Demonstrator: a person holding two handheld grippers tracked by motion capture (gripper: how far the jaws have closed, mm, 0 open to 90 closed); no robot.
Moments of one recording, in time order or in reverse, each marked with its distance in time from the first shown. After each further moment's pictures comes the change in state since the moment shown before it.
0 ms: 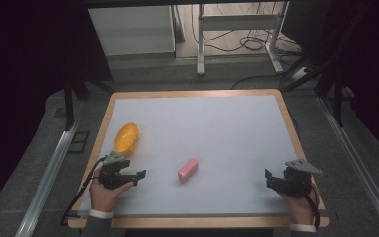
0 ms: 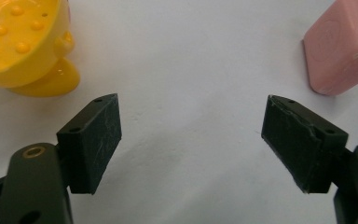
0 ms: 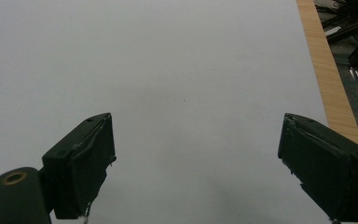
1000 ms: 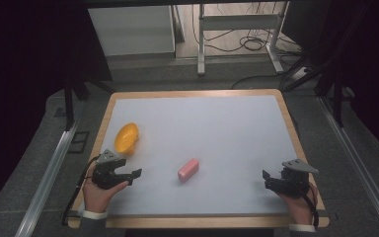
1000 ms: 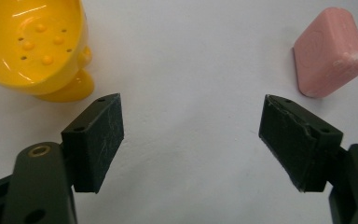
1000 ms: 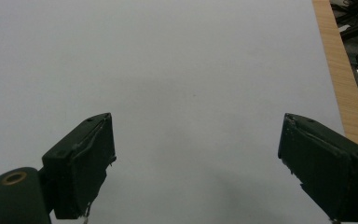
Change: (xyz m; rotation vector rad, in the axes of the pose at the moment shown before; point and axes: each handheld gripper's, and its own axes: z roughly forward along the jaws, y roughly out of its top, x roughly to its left) left arm 0.000 0.005 -0.018 -0.011 -0.003 0.015; right arm 0.004 0.000 0.003 0.023 0.018 -0.029
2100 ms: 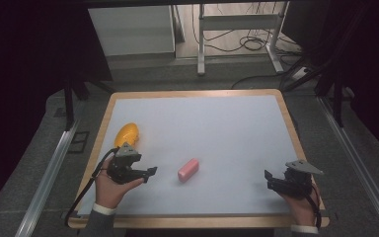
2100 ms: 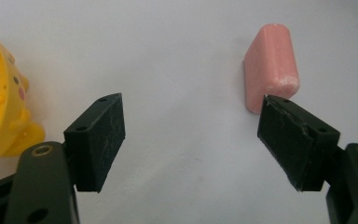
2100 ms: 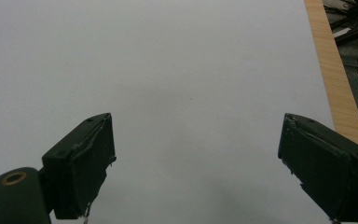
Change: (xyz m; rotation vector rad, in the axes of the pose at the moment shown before) left arm -0.047 0.046 0.004 0.074 -0.019 0.127; right arm -0.005 -0.001 -0.007 -0.025 0.010 0.017
